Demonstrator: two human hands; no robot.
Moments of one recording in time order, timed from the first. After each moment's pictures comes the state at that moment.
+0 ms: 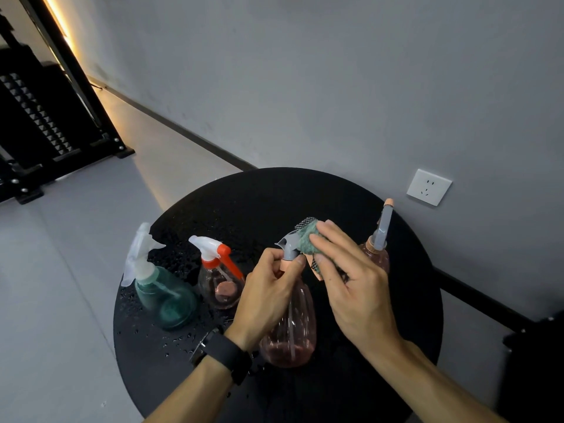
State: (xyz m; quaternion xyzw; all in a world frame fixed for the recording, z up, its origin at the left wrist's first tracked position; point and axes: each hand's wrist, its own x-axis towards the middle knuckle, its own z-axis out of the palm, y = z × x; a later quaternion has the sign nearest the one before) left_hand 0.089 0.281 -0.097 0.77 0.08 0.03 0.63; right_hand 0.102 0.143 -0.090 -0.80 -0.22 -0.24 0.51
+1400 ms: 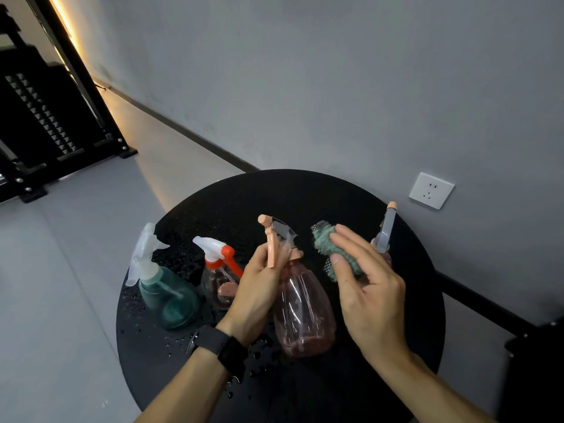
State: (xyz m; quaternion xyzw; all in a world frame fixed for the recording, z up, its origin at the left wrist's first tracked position) left_hand 0.097 0.293 -0.092 0.64 0.11 -0.03 0.76; right_hand 0.093 0.140 -0.084 -0.79 -0.14 -0.25 0.54
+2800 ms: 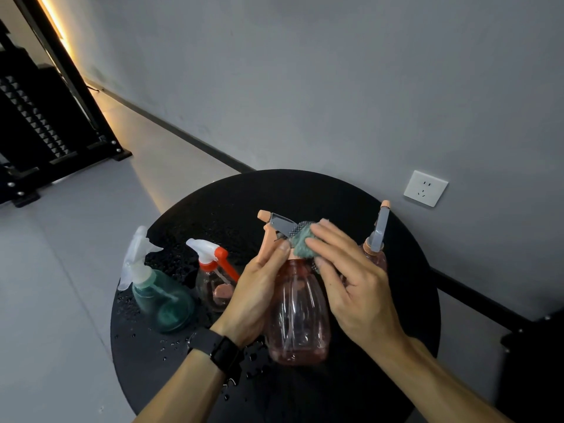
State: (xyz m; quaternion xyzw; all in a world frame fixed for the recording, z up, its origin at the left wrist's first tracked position) left_hand 0.096 0.286 -0.081 0.54 0.05 -0.08 0.84; right_hand 0.105 0.136 -0.084 -0.80 -0.28 -0.26 0.46
